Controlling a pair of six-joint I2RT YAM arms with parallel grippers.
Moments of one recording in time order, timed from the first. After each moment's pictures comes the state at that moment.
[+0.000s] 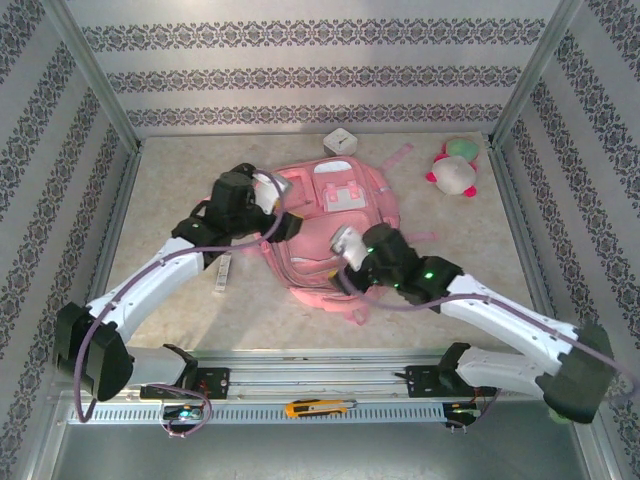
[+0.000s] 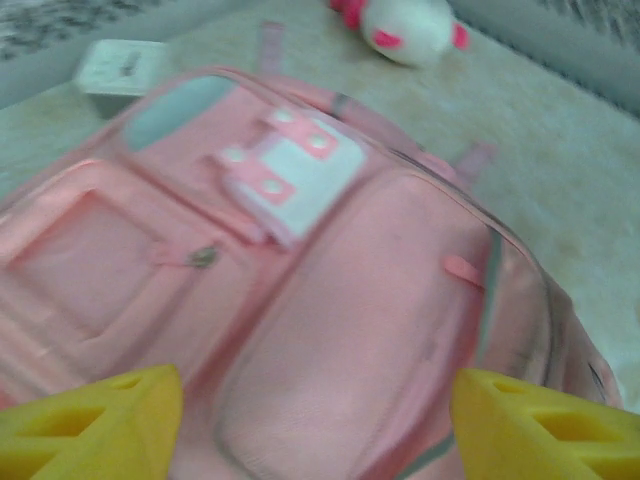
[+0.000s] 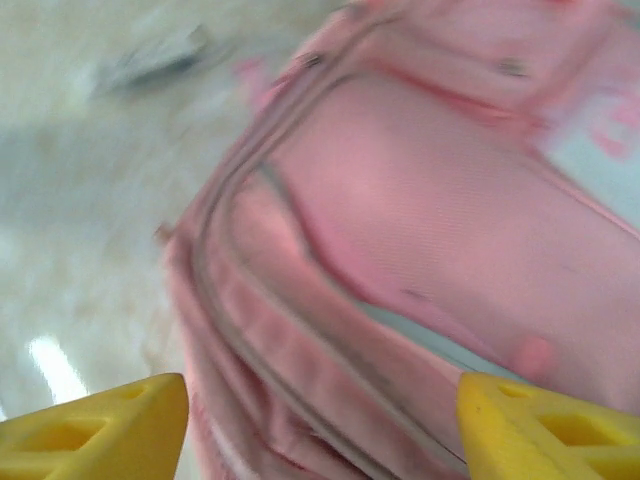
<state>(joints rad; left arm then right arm) -0.44 1.29 1.03 -0.29 0.29 0.02 0.86 1.12 0.84 -0.46 -0.05 -0.21</state>
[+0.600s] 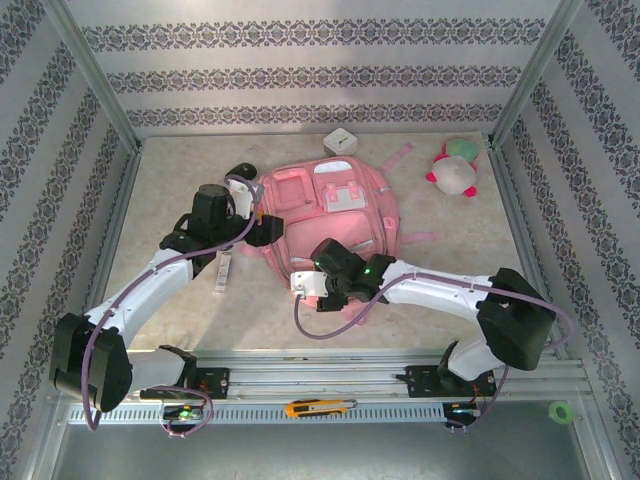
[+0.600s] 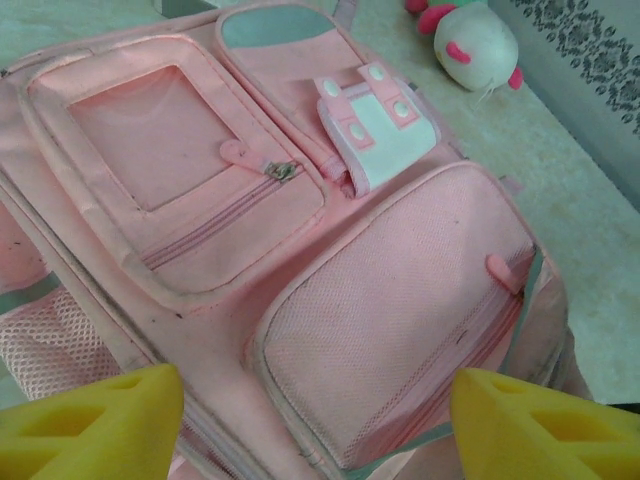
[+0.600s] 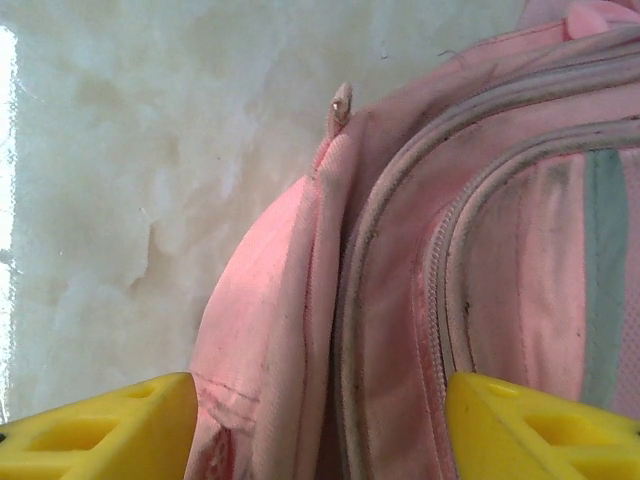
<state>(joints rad) -0.32 1.24 0.86 -0.19 0.38 -0.21 0.96 1.51 0.91 -0.43 -0.04 -0.71</state>
